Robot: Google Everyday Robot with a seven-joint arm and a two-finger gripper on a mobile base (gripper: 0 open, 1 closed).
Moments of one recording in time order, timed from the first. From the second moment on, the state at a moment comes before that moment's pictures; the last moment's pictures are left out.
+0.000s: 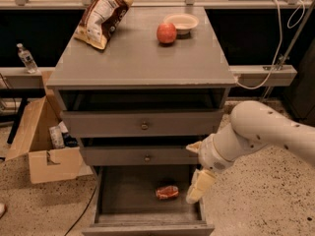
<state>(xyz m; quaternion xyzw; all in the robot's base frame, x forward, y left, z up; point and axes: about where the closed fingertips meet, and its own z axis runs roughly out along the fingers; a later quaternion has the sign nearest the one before) 0.448 -0.096 0.645 -0.63 0.73 0.20 0.18</state>
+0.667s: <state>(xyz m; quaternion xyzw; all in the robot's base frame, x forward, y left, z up) 0.459 -0.086 0.536 -0.63 0.72 0.22 0.20</state>
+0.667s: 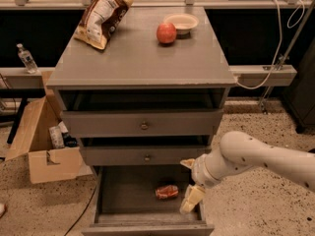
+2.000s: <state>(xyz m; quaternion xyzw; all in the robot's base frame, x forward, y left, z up) 0.489 -0.082 0.398 -0.60 0.73 0.25 0.20</state>
